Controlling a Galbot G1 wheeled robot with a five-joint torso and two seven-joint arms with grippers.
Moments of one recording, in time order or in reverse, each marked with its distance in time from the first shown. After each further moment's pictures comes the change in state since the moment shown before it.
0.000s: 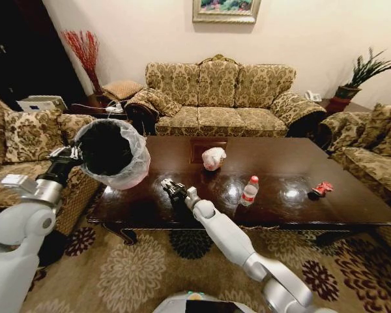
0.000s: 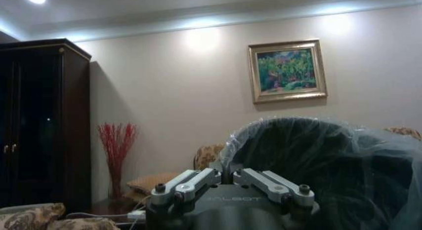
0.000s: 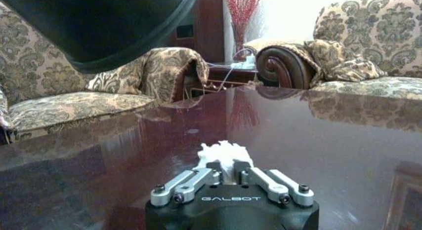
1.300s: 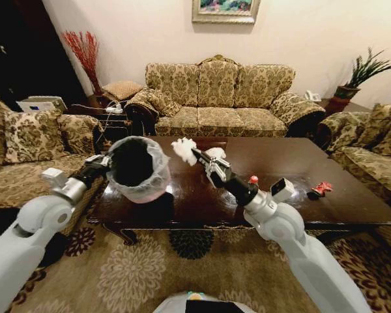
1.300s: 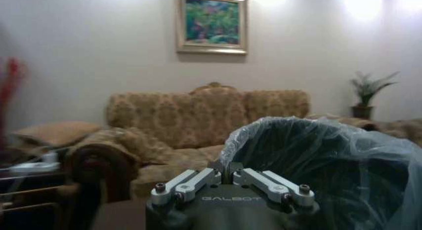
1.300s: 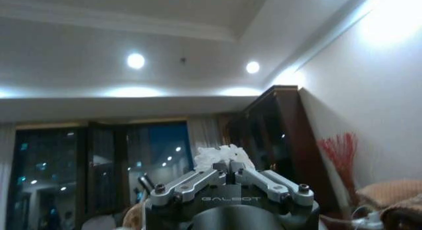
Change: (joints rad) left arm 0.017 0.255 0.213 -0.017 -0.246 0.056 0.028; right arm -0.348 -0.514 0.360 1.140 0.648 -0.079 -0.204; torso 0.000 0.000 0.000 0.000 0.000
